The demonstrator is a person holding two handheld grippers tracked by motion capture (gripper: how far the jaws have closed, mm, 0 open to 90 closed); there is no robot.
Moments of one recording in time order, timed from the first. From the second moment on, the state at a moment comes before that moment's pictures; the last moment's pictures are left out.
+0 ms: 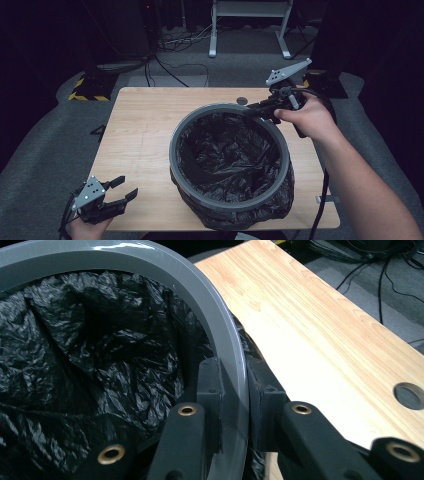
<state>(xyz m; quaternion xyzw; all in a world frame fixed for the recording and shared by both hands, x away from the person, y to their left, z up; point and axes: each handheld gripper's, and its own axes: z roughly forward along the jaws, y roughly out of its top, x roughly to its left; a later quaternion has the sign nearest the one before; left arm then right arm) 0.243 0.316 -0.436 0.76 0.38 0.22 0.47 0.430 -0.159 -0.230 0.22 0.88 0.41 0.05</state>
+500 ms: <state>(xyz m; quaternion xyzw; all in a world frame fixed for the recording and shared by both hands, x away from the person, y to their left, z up) 0.242 0.310 -0.421 0.77 0.36 0.22 0.48 0.442 -0.154 -0.232 0.21 0.89 0.40 0.06</state>
